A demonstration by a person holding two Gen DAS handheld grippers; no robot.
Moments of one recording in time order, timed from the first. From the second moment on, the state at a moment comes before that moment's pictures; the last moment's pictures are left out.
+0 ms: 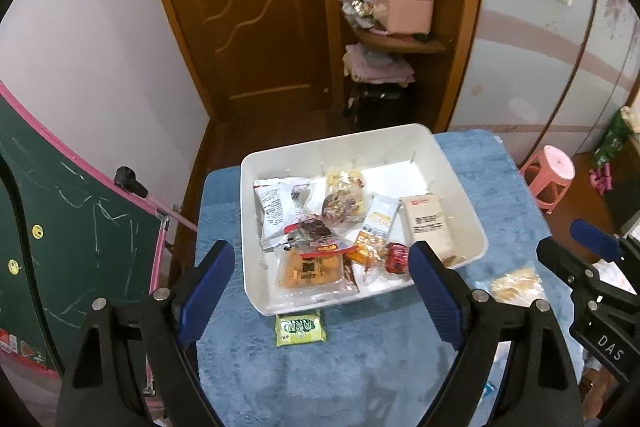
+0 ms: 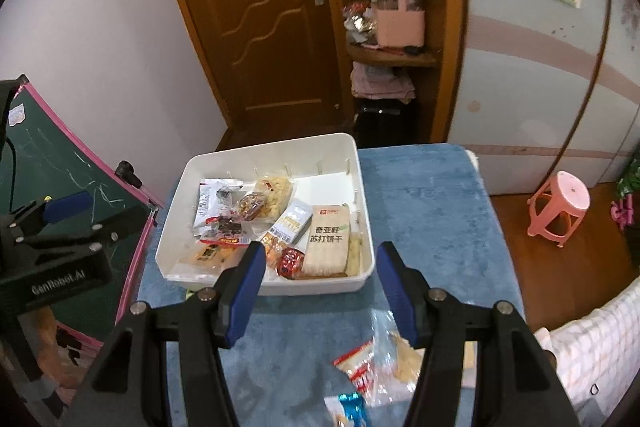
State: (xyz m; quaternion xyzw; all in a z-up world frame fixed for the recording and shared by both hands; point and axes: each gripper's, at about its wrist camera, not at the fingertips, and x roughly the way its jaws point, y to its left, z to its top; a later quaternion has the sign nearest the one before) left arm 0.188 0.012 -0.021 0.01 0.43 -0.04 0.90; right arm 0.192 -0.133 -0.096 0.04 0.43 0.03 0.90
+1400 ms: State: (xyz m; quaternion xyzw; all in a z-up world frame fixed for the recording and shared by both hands) left arm 0.128 -0.146 -0.197 -0.03 0.62 -0.11 0.78; right arm 0.155 -0.320 -0.239 0.16 0.61 0.00 0.77
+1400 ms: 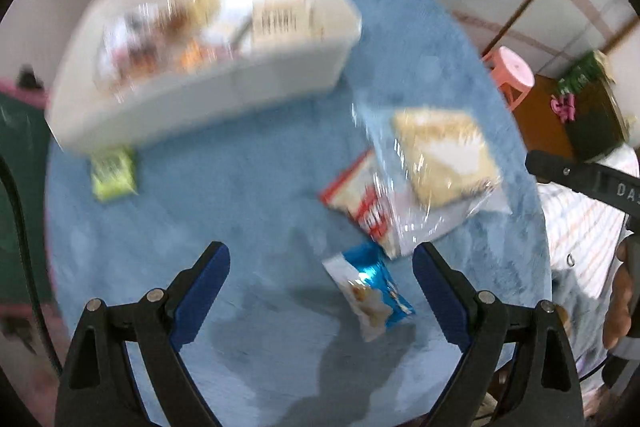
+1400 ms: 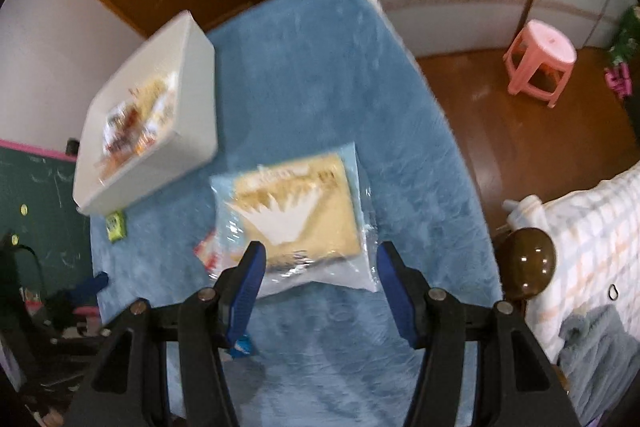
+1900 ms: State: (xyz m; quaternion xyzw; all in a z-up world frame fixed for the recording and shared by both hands) left arm 0.102 -0.171 -0.289 -0.13 0.67 0.00 0.73; right arm 0.190 -0.323 -0.315 0.16 0.66 0.07 0.73
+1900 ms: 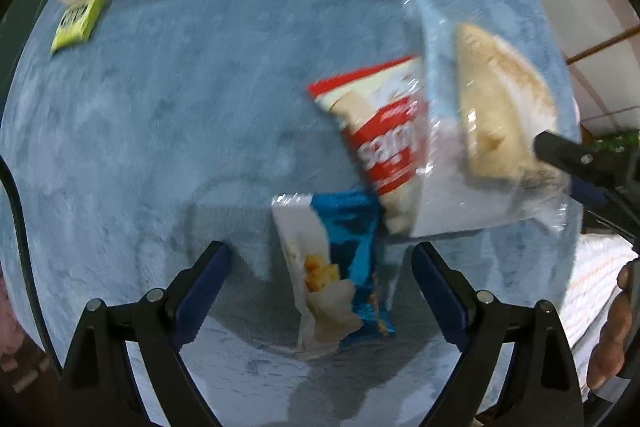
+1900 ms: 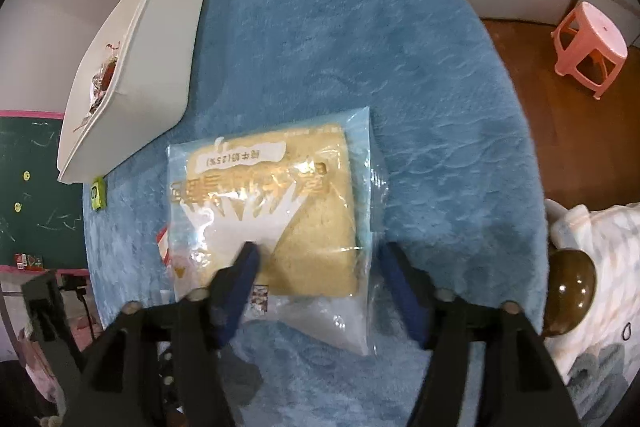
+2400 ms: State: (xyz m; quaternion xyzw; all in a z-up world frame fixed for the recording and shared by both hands) left arm 0.078 -0.159 -0.278 -0.14 0.66 0.02 0.74; right arm 0.178 -0.294 -0.287 0.15 0.62 0.15 0.76
